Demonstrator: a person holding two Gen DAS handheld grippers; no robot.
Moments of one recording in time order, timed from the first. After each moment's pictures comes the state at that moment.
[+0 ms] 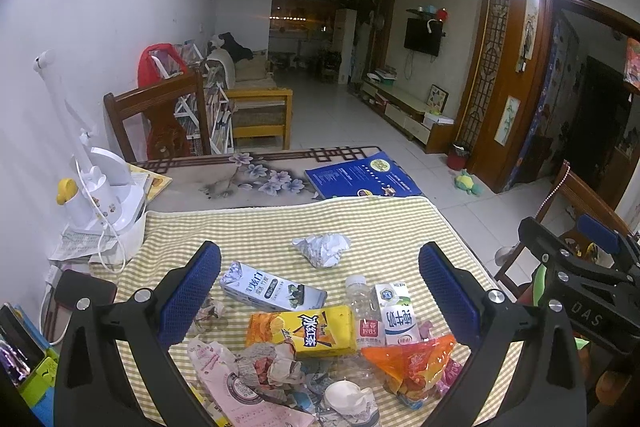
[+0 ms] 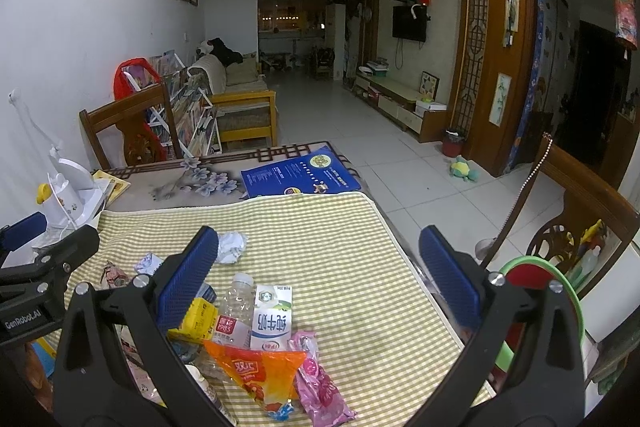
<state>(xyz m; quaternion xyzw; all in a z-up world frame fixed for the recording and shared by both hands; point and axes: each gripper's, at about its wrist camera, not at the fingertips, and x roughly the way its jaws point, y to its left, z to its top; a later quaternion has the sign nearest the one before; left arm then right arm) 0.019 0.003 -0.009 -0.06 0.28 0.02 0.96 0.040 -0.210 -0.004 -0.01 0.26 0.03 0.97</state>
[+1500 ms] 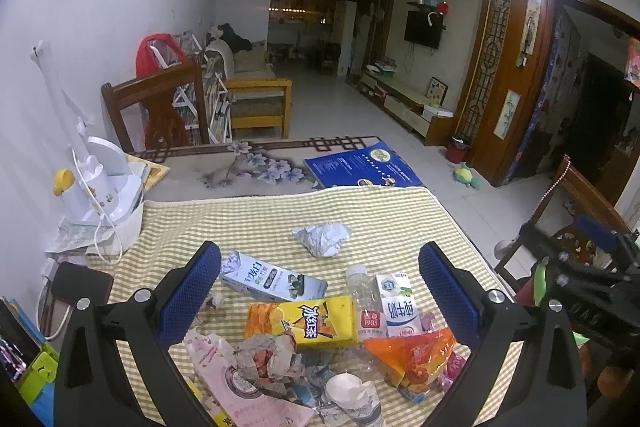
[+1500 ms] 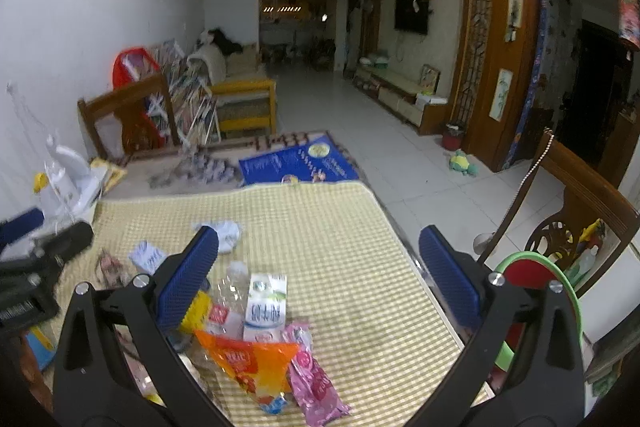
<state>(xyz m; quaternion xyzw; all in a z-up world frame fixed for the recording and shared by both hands) 0.015 0.015 -0.025 -0.07 0.30 0.01 0.95 0.048 -0.216 -0.023 -0.02 0.30 0.05 0.95</state>
